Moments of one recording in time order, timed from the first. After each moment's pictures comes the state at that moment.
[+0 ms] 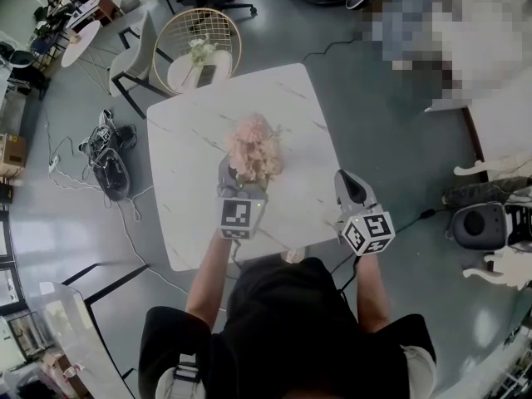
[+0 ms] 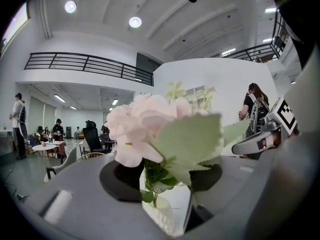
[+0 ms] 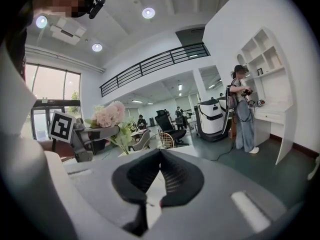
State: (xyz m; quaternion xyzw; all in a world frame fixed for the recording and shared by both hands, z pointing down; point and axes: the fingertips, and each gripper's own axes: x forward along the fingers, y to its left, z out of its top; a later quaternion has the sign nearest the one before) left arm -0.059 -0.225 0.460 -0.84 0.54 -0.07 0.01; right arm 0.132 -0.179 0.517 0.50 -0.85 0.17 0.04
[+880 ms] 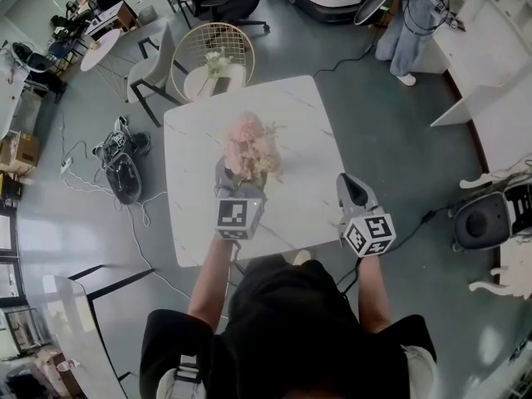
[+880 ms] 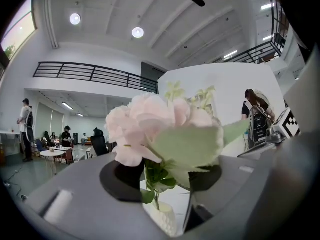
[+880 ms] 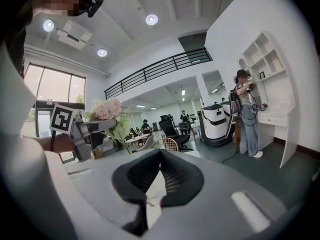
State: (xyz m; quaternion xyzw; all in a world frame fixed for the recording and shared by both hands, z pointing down) left arm -0.079 -0.186 0.407 -0.82 0.57 -0.04 0.04; right arm 0.127 -0.147 0.495 0.49 -0.86 0.15 0.02
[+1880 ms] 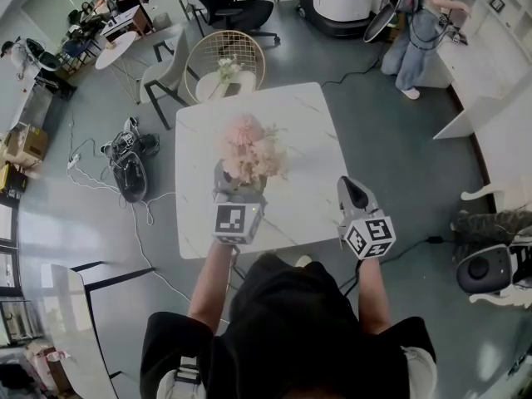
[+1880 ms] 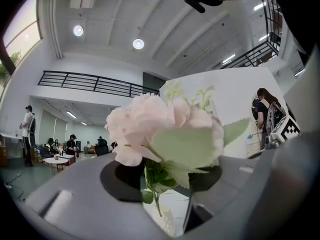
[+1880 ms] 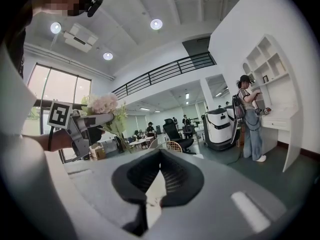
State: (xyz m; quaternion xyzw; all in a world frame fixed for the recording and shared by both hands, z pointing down) left arm -0.089 -0.126 0.357 -0.81 0.58 0.01 0.07; right arm 0.119 -0.107 0.471 0.47 -0.87 0.13 0.00
